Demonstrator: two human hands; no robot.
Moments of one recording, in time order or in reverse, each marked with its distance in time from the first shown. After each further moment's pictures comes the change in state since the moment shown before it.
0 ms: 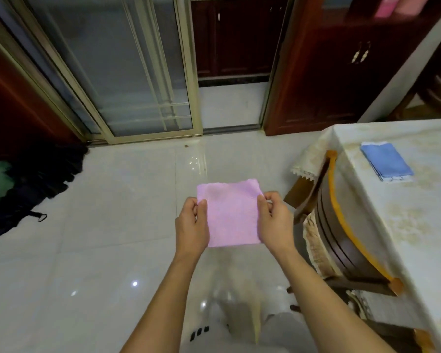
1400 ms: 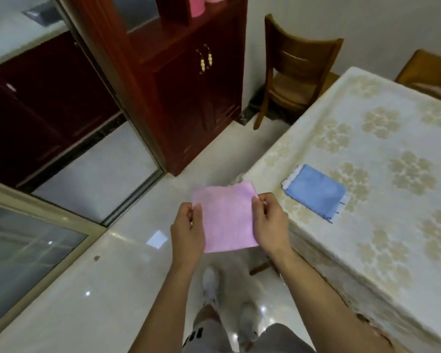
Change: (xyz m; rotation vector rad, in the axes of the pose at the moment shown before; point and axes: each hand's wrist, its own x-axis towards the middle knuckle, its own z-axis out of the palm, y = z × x) left_hand 0.349 0.152 0.389 0.115 -0.665 0.172; right_hand 0.409 0.083 -0.113 0.103 0.535 0.398
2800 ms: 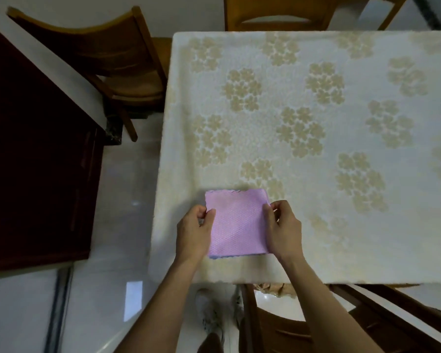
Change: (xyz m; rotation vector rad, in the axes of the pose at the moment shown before) left_hand 0.158 0.053 0.328 0.347 -0.812 0.172; right_hand 0.151 0.157 -0.133 -0.024 0.624 0.607
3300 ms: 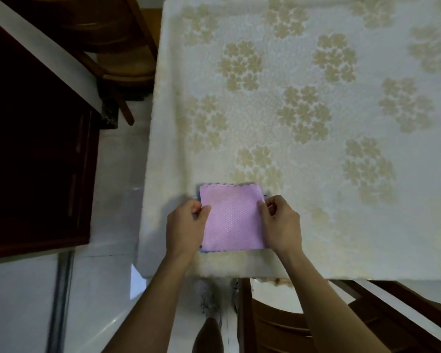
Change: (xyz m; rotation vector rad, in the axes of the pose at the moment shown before) left_hand 0.002 -0.005 0.012 0.224 0.015 0.028; right_hand 0.019 0.033 0.010 -0.148 -0.084 0.018
